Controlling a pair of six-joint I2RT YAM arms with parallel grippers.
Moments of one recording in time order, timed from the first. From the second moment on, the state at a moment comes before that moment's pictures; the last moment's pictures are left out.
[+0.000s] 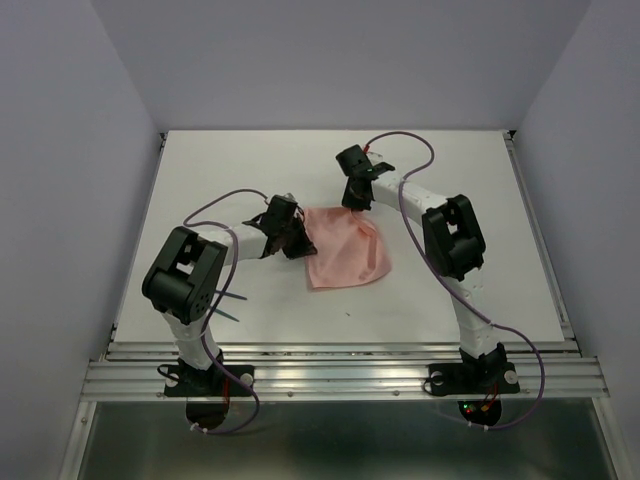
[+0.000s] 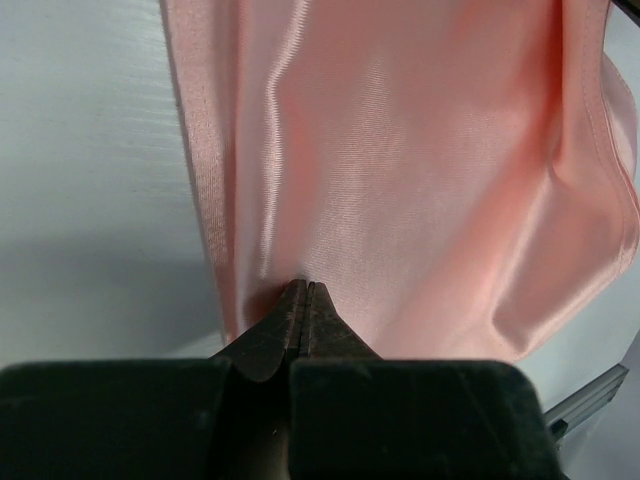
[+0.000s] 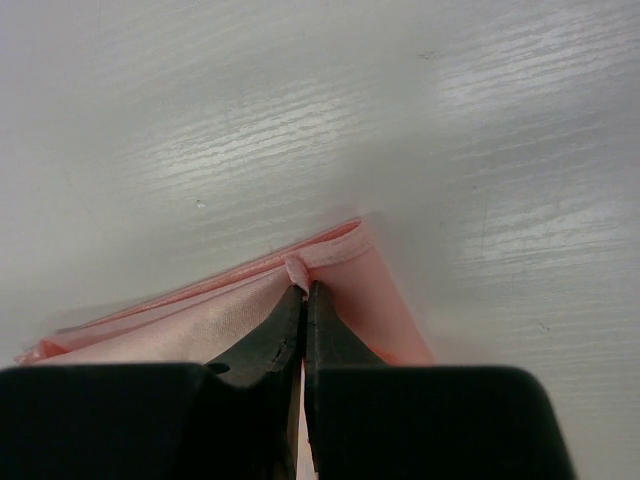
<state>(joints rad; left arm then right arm) -0.48 1.77 0.91 -0.04 0.17 -0.84 0.53 2.29 1.88 -0.63 0.29 0.75</state>
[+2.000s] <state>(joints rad) -0.46 1.69 1.07 -0.24 0.14 -0.80 0.56 2.25 1.77 -0.43 0.07 0.68</state>
